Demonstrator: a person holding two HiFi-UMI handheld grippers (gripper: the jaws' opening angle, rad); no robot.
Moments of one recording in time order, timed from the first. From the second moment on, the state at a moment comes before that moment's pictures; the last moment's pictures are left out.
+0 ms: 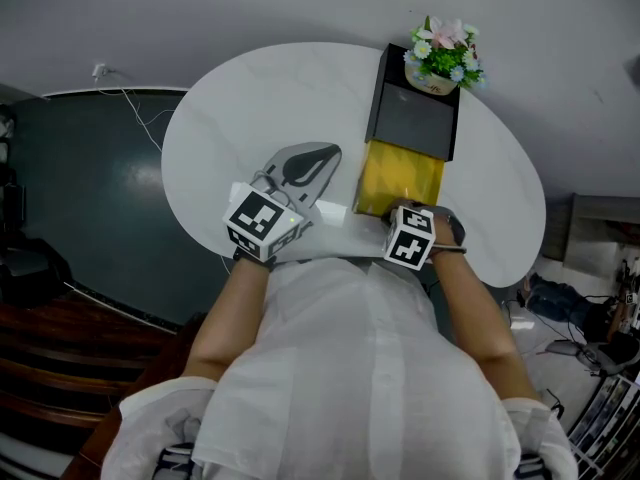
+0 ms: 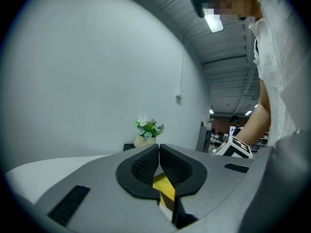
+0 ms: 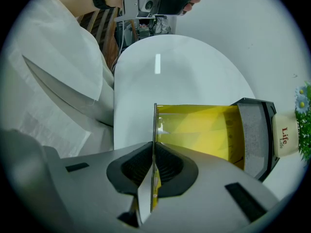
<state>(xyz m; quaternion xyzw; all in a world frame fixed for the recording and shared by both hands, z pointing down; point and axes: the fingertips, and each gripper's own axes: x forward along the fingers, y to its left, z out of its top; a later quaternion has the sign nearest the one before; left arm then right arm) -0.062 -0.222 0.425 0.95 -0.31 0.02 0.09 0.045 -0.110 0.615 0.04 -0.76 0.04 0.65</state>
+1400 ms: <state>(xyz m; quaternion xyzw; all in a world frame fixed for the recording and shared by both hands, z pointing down) -0.055 -0.235 0.430 0.94 -0.31 0.03 0.10 0.061 -0.176 0.603 0.08 -0.75 0.01 0.66</state>
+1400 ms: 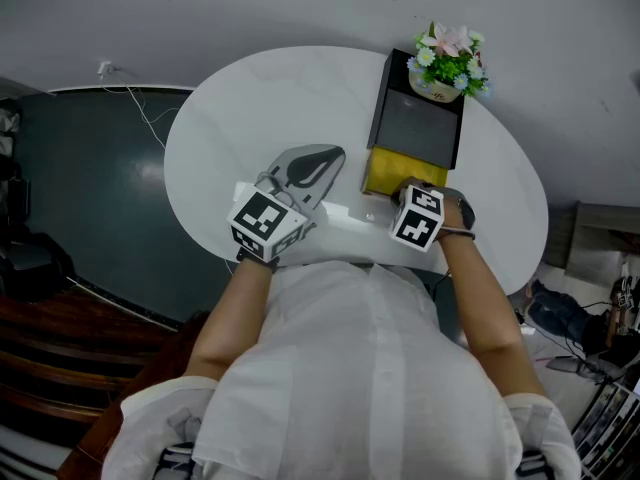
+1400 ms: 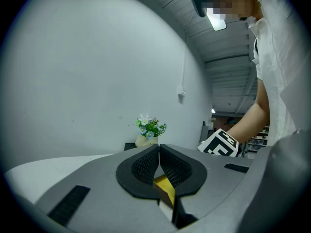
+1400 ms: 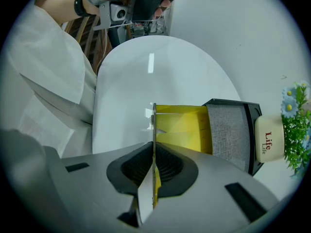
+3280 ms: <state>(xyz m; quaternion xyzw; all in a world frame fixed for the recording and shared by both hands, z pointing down) -0.050 -0.252 0.436 0.94 -0.31 0.04 0.10 0.074 -0.261 0.600 0.14 -0.74 -0.01 0.66</state>
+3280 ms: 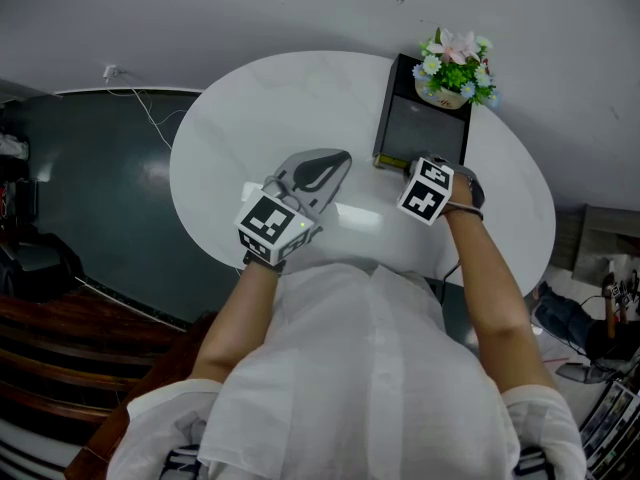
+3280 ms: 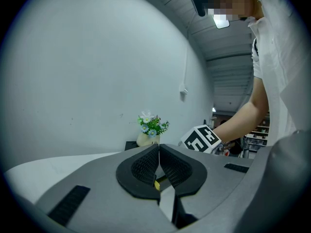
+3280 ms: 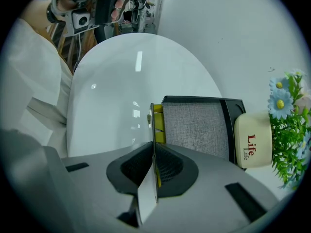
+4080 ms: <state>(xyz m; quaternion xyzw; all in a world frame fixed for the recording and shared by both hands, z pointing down) -0.051 -0.255 0.432 0.94 -0.31 0.04 0.10 0.075 -0.266 0.601 0.14 -0.74 -0.01 0.66</state>
